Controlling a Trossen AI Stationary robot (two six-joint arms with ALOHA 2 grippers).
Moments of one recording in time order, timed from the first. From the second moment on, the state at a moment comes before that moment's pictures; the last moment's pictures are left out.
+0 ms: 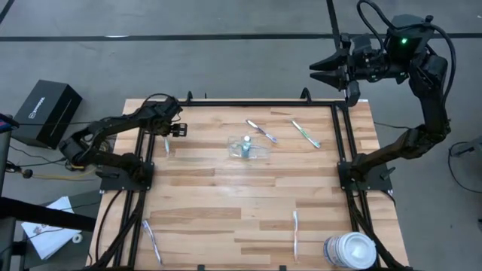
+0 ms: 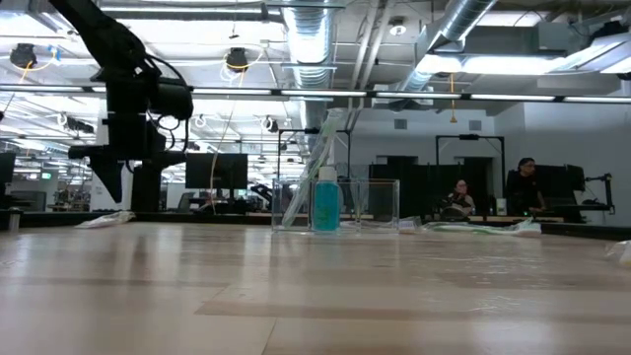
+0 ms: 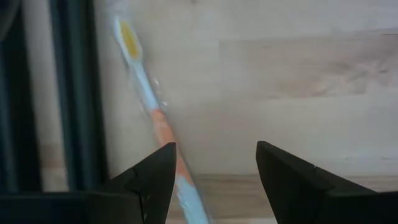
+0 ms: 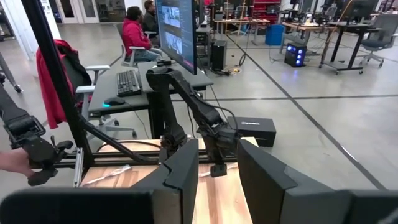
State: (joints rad) left arm 0.87 1.29 0.66 -0.70 -0.25 -0.61; right arm -0.55 1.38 2.27 -1.06 -0.50 -0.10
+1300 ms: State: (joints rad) left arm 1.02 1.46 0.63 -0.61 -0.20 -0.54; right arm -0.55 1.38 2.27 -1.07 -0.50 -0.09
